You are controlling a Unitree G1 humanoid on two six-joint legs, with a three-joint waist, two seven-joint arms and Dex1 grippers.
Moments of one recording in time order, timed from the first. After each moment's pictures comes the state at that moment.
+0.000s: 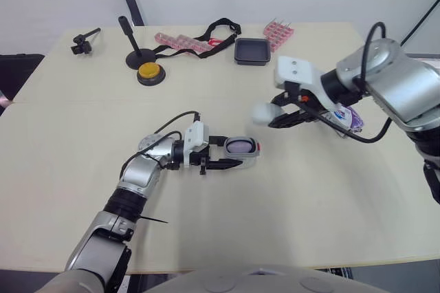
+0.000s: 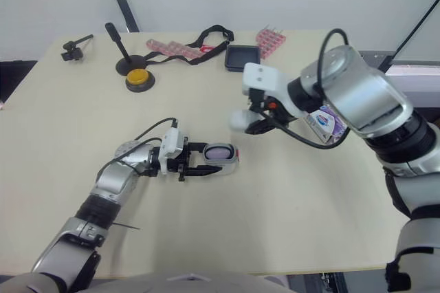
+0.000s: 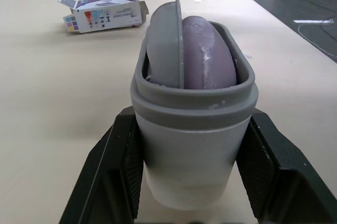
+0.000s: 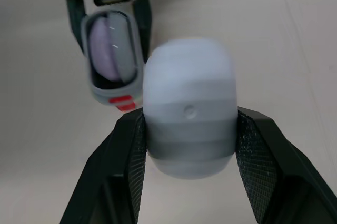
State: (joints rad) left arm -0.40 0.29 -0.25 0.27 -0.30 -0.10 -1.27; right arm -1.08 -0.83 0.52 -0.33 0.33 1.14 1.26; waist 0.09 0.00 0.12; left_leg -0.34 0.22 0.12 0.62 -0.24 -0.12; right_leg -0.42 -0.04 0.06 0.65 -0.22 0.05
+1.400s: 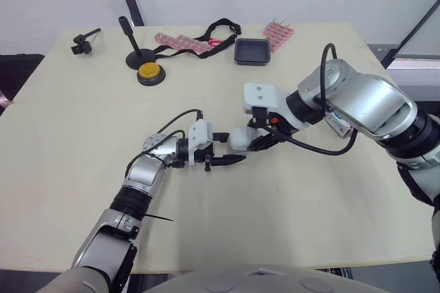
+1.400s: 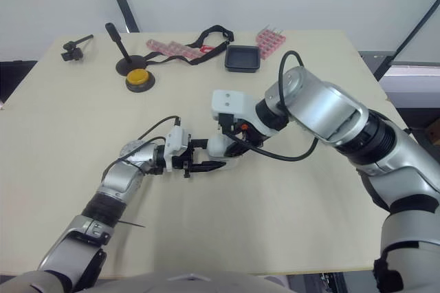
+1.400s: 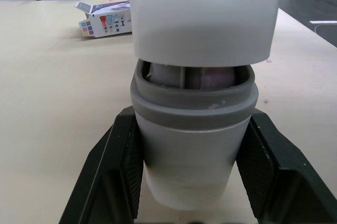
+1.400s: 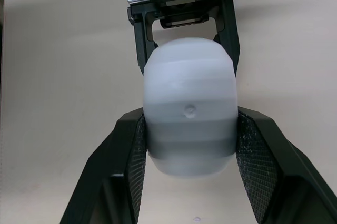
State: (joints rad) left arm -0.40 0.27 -0.25 0.29 -0.28 -0.14 -1.23; right arm -1.10 -0.73 0.66 -0.36 0.40 1.20 1.18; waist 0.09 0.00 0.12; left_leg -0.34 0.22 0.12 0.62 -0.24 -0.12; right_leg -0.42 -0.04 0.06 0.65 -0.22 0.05
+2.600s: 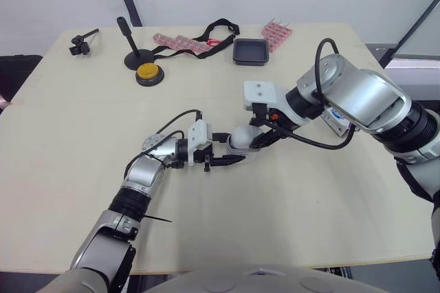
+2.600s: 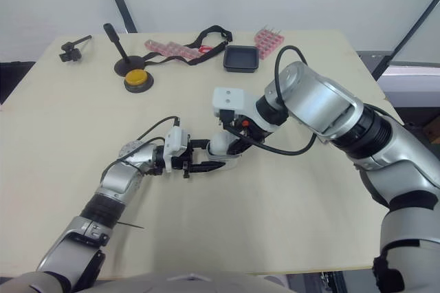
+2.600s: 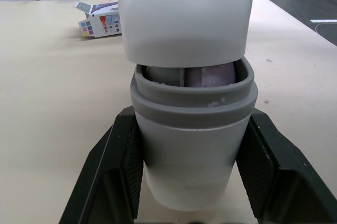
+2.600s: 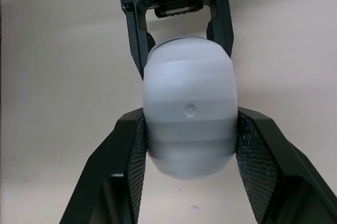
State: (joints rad) left arm -0.39 0.28 -0.25 0.28 -0.28 -0.14 -1.22; right arm -1.13 -0.72 0.70 -0.29 0.37 1.19 1.24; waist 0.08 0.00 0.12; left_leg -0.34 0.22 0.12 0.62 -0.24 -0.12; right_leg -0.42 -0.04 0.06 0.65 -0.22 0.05
